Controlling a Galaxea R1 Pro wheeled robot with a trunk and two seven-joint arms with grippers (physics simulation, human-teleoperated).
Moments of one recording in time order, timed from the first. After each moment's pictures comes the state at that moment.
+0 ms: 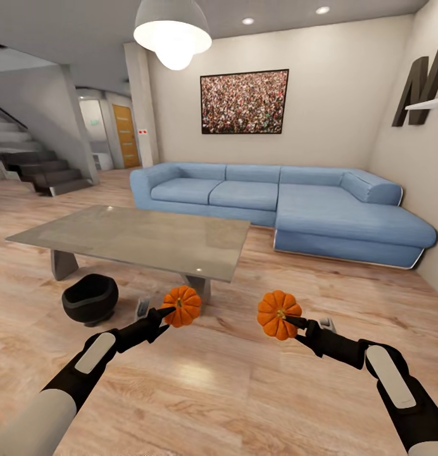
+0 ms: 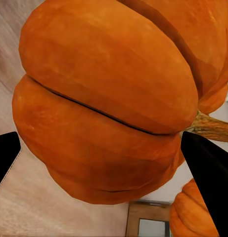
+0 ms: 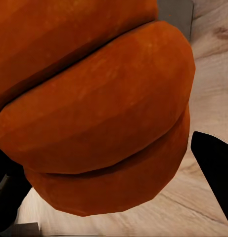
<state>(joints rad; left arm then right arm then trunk) -0.66 0.17 -0.18 -0.68 1.27 0.62 -0.29 -0.43 -0.23 -0.12 -1.12 -1.01 0.96 0.29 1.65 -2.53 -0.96</state>
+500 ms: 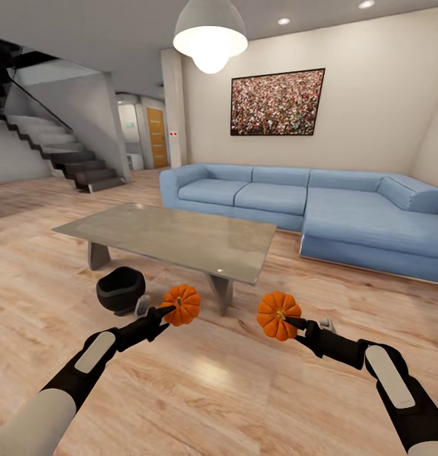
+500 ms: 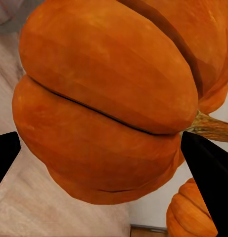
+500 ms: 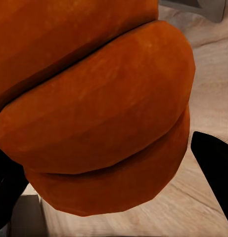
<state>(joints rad) -0.66 0.17 -0.18 -0.69 1.27 0.62 -0.29 -0.43 -0.23 -0.12 -1.12 -1.00 0.96 0.29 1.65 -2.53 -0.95</state>
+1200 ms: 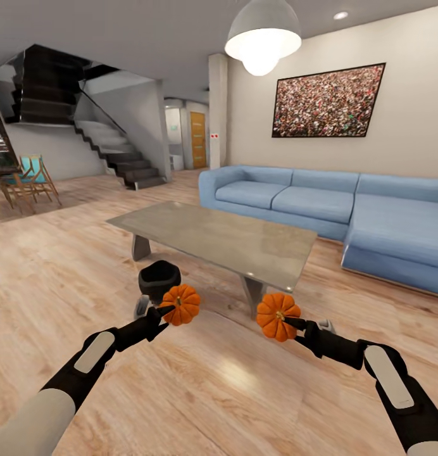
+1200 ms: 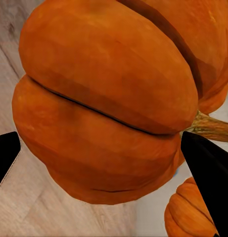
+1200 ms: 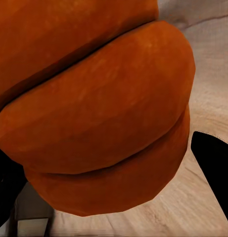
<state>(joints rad) -0.66 0.17 -0.18 -0.69 1.27 0.62 -0.30 -0.43 -0.23 -0.12 -1.12 -1.00 0.95 0.29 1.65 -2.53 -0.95</state>
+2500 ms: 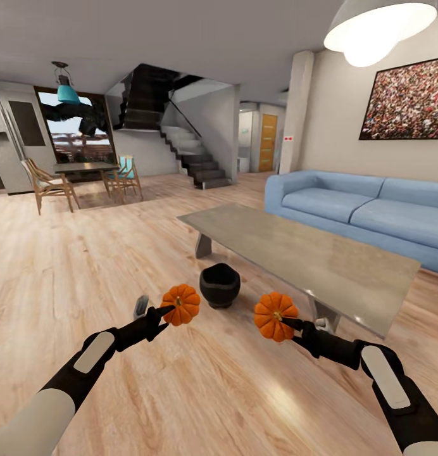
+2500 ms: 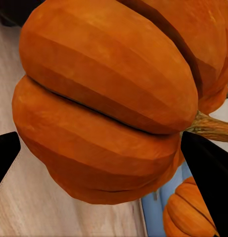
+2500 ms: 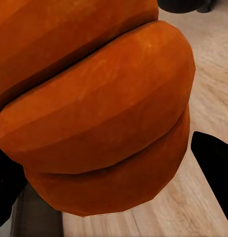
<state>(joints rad) -0.66 0.17 -0.18 -0.69 1.27 0.62 -0.30 -0.43 -0.21 -0.12 -1.12 -0.99 0.95 0.29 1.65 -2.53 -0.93</state>
